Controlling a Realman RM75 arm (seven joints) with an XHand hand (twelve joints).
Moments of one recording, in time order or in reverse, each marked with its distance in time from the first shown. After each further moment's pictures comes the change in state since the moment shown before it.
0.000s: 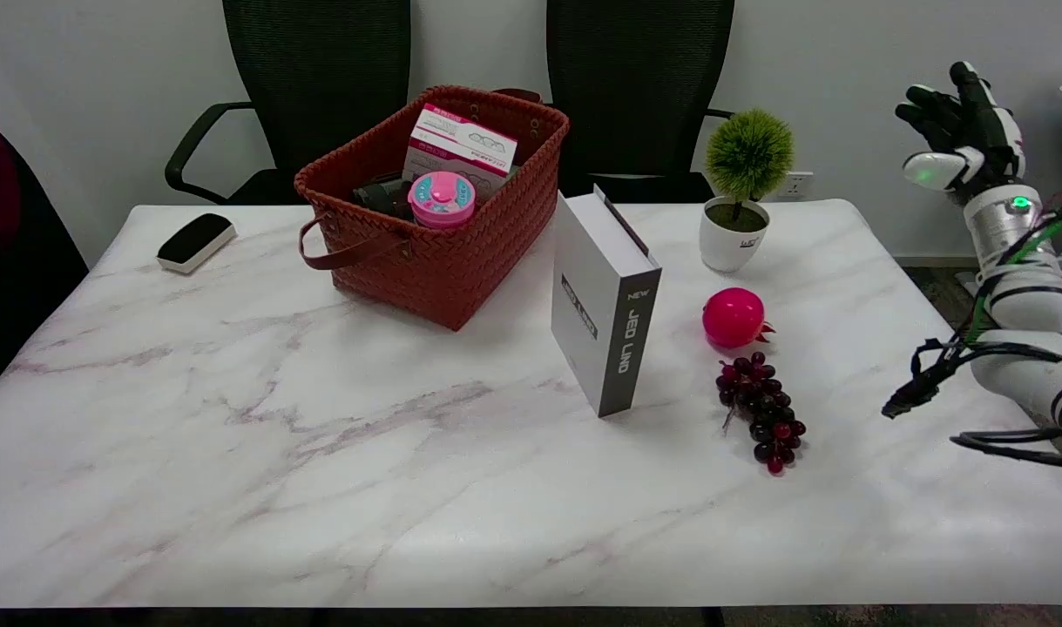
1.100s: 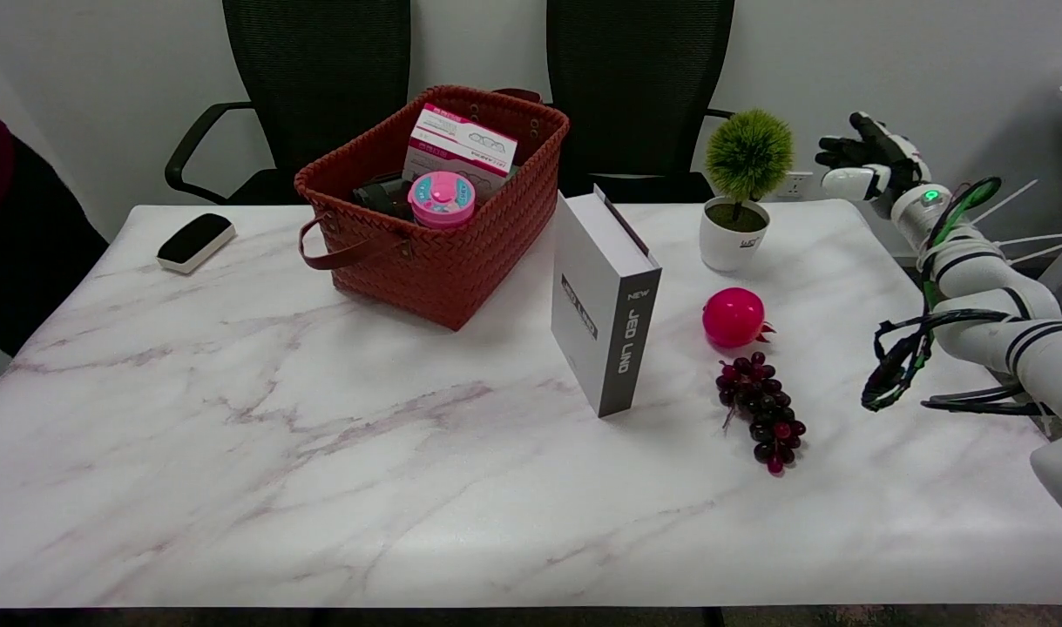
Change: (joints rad) arm 0.270 -0.027 -0.270 -0.166 -0.241 -0.235 0.098
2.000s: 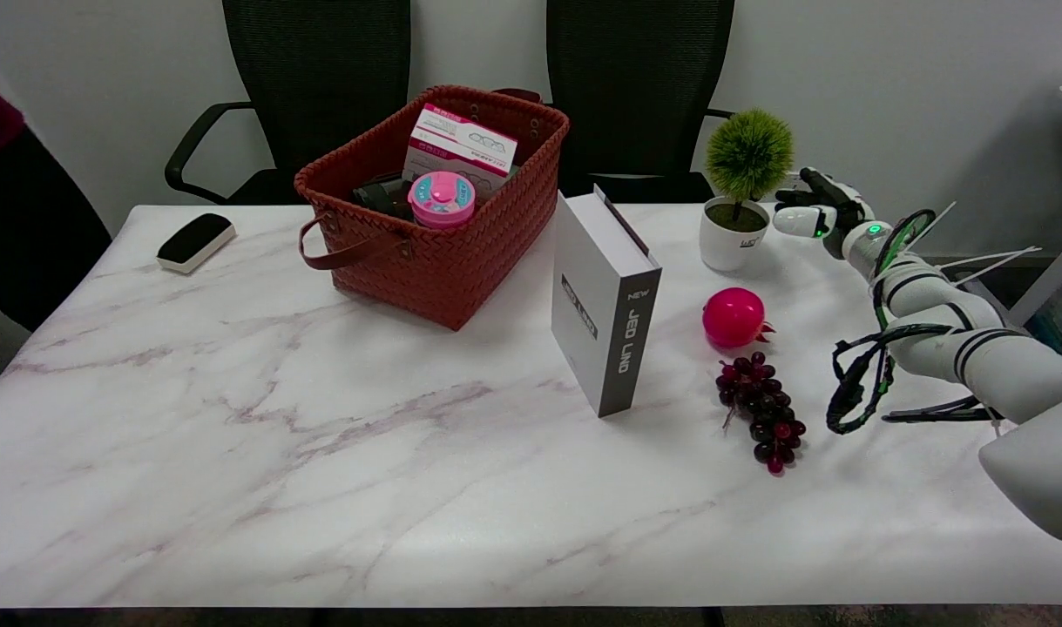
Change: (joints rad) arm 0.061 -0.102 -0.098 -0.122 -0.063 -0.063 0.034
